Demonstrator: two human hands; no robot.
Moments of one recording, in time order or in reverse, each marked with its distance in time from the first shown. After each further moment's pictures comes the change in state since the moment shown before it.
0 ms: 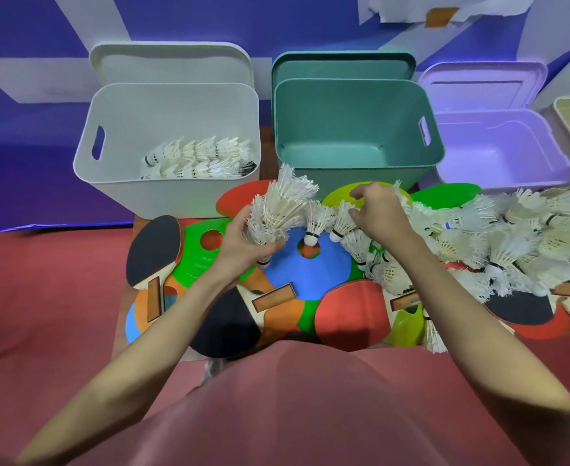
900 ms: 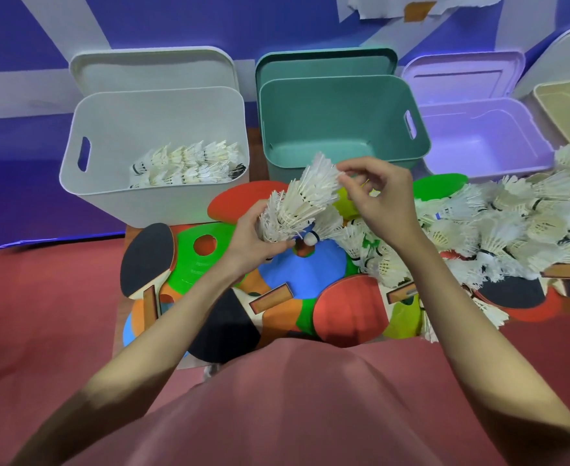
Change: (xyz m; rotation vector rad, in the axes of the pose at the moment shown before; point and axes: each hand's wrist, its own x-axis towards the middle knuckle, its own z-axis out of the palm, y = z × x) left_hand 0.009 0.014 0.017 0.027 -0.214 0.083; right_hand -0.044 -0.038 -0.046 0.692 0.387 -0.215
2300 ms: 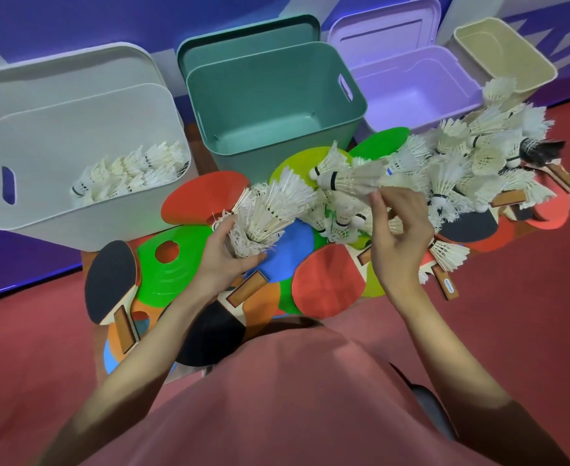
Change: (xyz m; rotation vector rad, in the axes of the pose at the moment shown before) left_hand -0.026 -0.019 0.013 0.125 -0.122 0.019; right_hand -0.116 0.018 -0.028 -0.252 0.595 0.057
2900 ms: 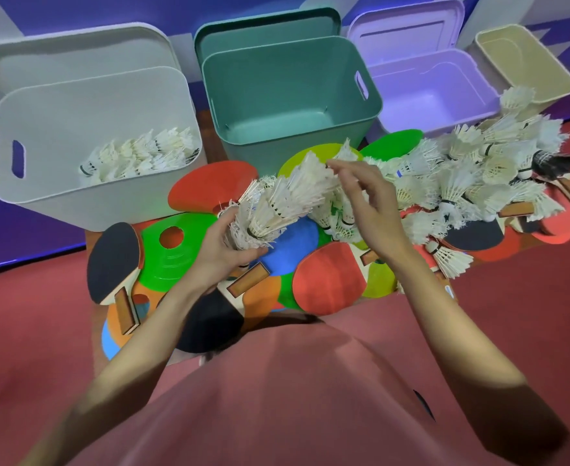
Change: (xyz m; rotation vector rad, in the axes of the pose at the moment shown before) left_hand -0.006 0.007 -0.006 -0.061 0.027 -0.030; right_hand 0.036 -0.011 0.029 0.254 -0.516 0.083
